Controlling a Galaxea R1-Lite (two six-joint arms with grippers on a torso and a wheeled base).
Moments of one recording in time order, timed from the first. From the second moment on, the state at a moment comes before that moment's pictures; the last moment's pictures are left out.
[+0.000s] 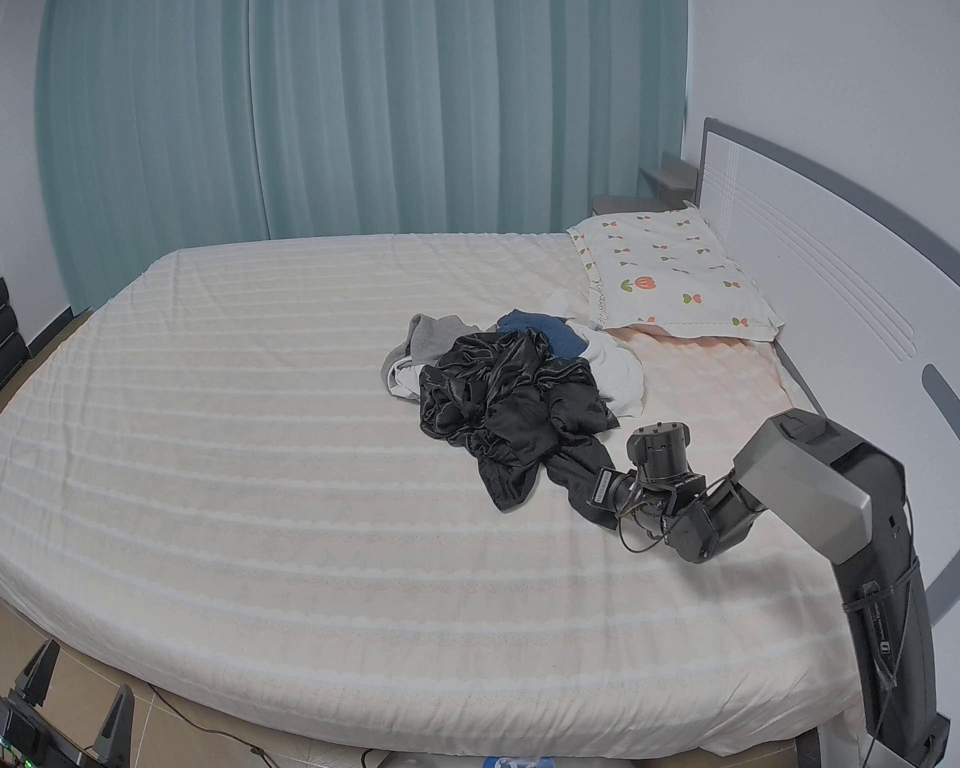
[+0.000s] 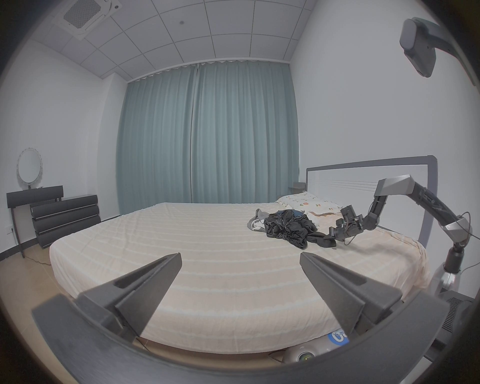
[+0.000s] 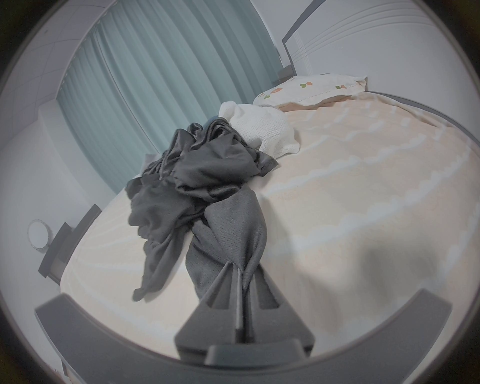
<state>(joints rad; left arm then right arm) -0.01 0.02 -0.02 0.00 -0.06 0.01 0.36 2.57 -1.31 -0.78 -0.11 0.51</state>
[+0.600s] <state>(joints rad) -0.01 0.02 -0.02 0.00 -0.06 0.02 0.45 2.01 -0.42 -1.24 0.02 0.58</state>
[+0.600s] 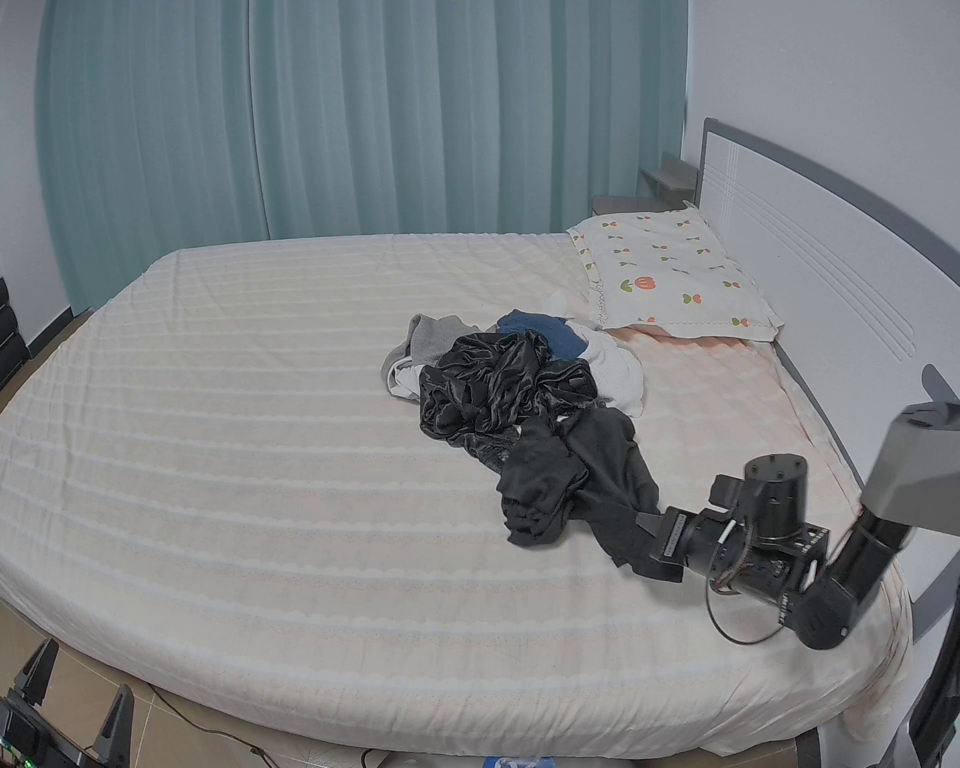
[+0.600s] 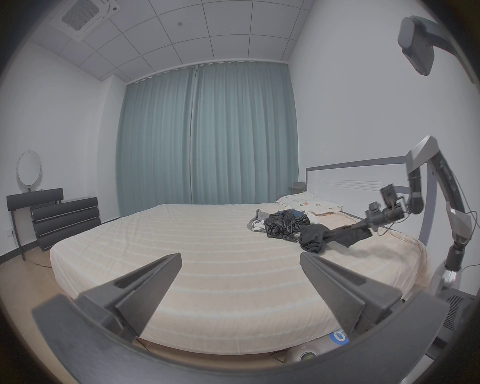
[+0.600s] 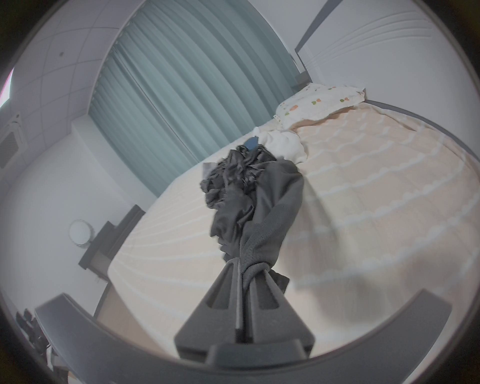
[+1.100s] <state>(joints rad) -0.06 0.40 -0.24 -0.07 -0.17 0.00 0.53 1.73 -0.29 -1.30 0.08 0.60</state>
